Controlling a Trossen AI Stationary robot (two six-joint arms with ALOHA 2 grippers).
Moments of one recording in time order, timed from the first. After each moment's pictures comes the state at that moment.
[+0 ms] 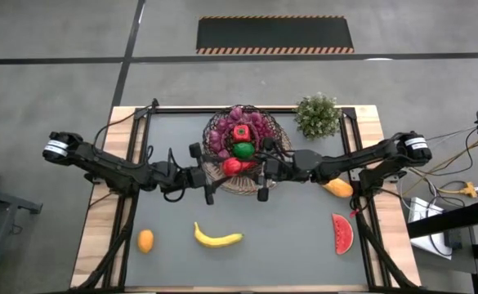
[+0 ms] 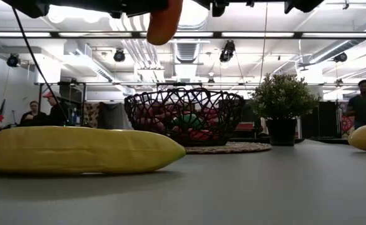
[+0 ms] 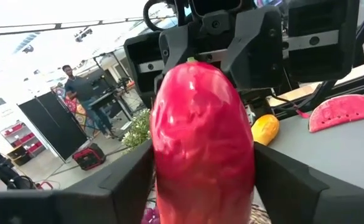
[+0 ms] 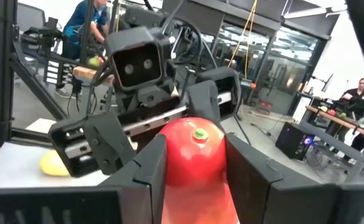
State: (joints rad) left arm -0.22 1.23 0.63 0.69 -0.50 0.49; right arm 0.10 1.52 0.91 0.70 0.16 -0.30
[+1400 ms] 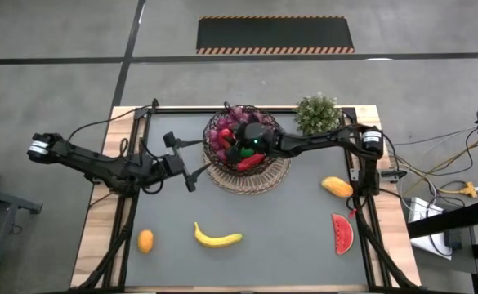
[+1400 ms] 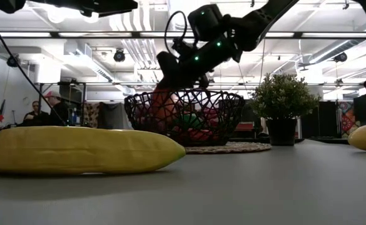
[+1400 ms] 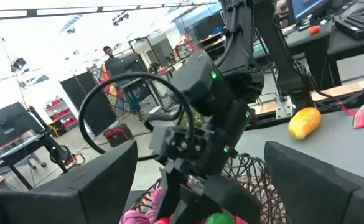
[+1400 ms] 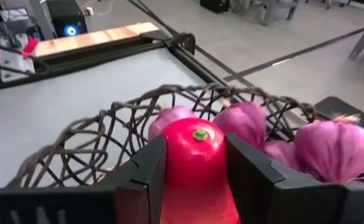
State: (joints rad) left arm -0.22 0.90 0.53 0.47 -0.65 0.46; right arm -0.22 1.92 1.23 0.31 0.29 0.08
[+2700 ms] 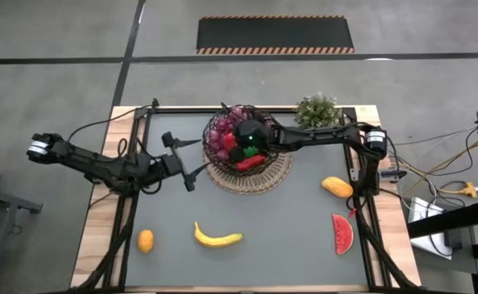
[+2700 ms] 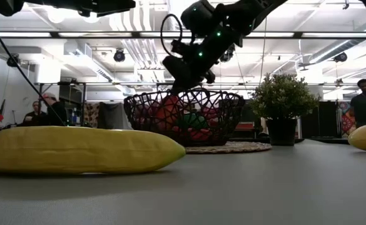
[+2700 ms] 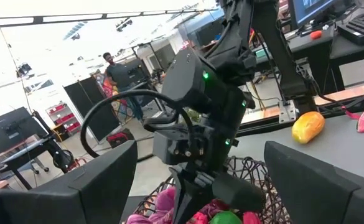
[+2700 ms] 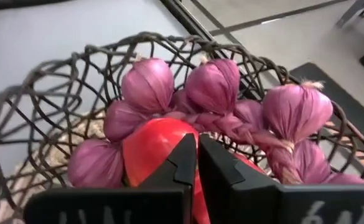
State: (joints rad) left arm -0.22 0.88 0.51 0.52 -0.65 0.48; right arm -0.22 1.89 1.36 -0.11 0.32 0.05
